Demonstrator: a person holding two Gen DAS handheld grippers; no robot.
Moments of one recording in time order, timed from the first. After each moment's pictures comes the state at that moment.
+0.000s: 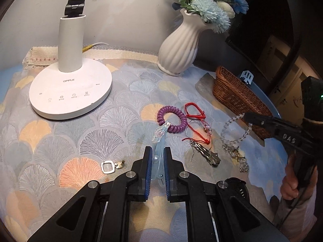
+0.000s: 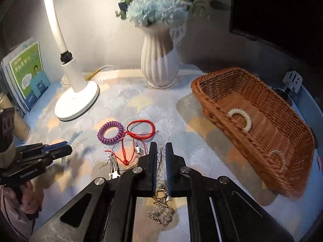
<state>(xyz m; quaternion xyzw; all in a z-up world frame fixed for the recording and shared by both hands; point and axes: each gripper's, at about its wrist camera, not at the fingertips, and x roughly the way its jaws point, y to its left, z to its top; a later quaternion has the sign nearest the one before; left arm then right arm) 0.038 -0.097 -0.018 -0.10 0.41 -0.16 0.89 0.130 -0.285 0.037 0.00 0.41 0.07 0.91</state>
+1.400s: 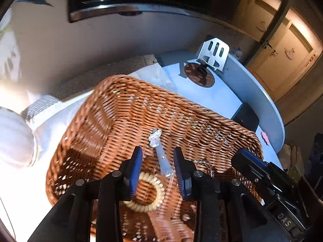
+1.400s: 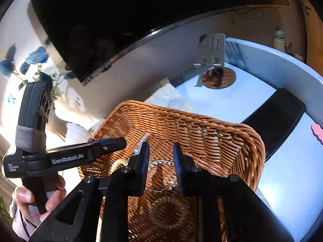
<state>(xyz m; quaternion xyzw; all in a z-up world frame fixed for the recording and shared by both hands) 0.247 -0.422 0.030 0.02 0.51 -0.24 0.82 0.165 -0.547 0.020 0.26 0.33 -0.02 0.91</state>
